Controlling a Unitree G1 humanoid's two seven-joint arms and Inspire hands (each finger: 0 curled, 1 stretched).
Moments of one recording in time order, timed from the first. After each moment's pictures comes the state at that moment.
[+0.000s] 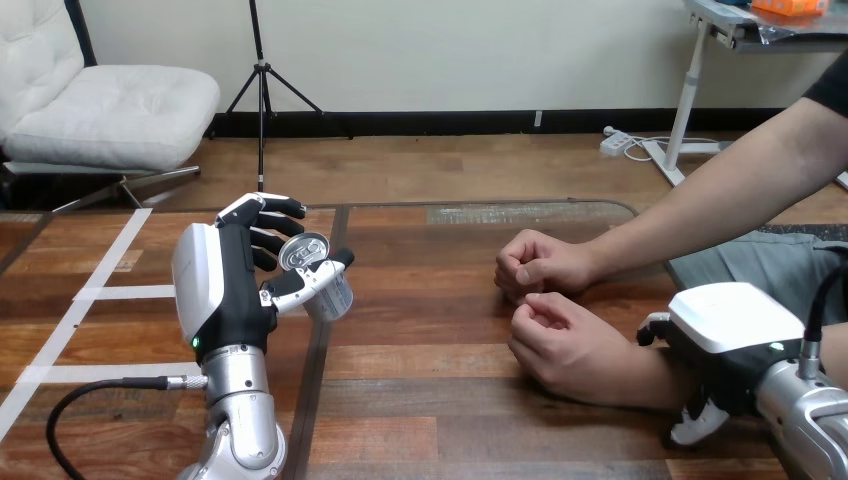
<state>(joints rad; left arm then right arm) -0.51 0.19 -0.17 1.15 0.41 -0.64 0.79 -0.06 -0.64 0.11 0.02 -1.03 -0.02 0.40</state>
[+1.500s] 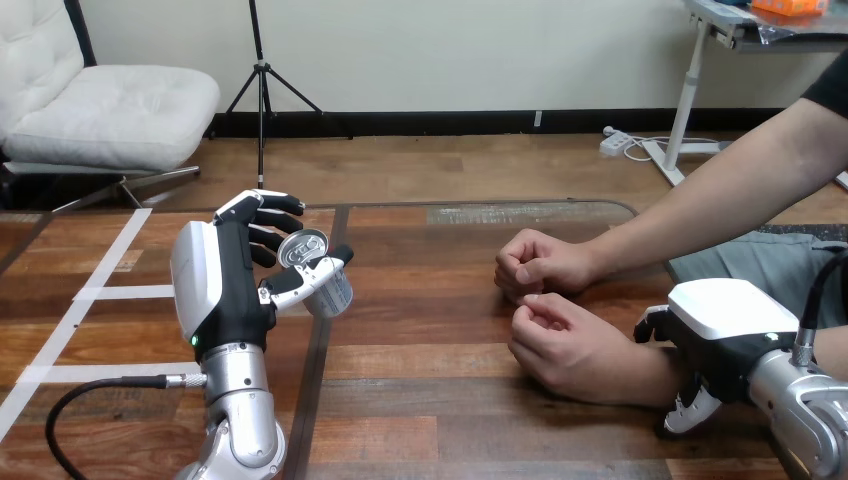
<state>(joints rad) -0.51 0.19 -0.17 1.14 0.41 -0.65 0.79 -0.12 -0.64 0.16 0.10 -0.96 0.05 0.38</state>
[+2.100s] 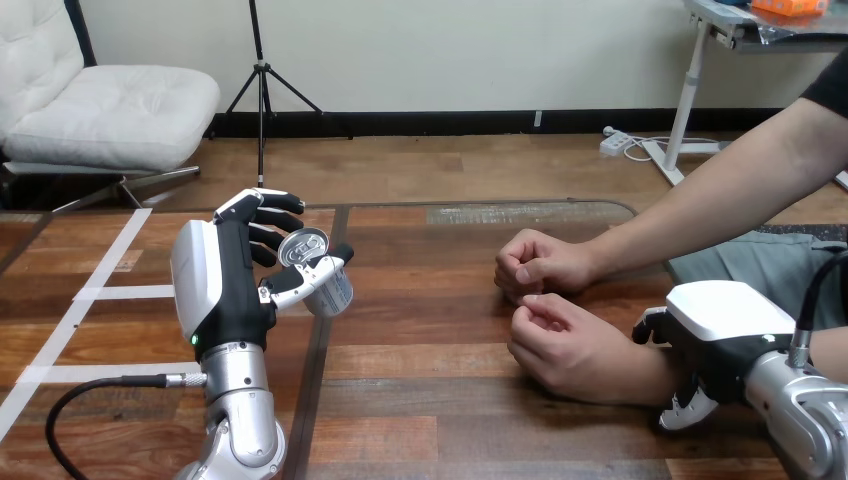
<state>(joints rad) -0.51 0.19 -0.17 1.14 0.41 -0.65 0.79 -0.13 -0.64 0.19 0.10 -0.95 0.08 0.38</state>
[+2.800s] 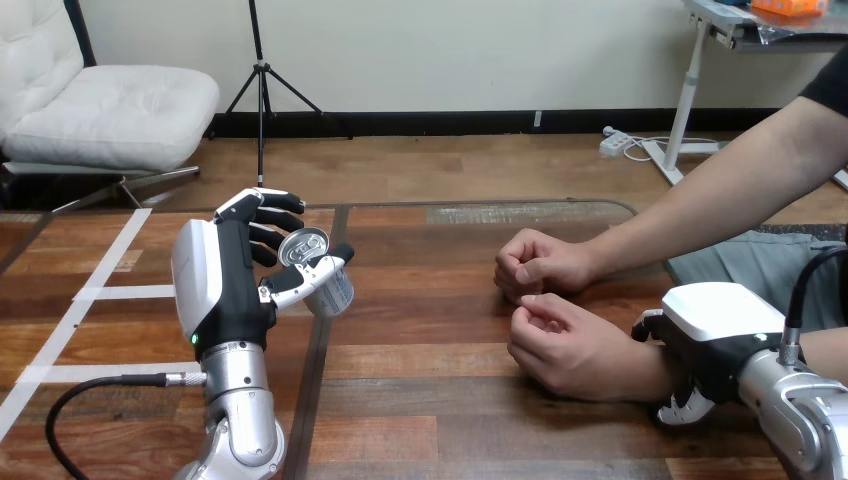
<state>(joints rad) -0.51 0.19 -0.16 1.13 0.41 -0.65 0.78 -0.16 -0.64 0.23 0.14 -0.97 0.10 0.38</state>
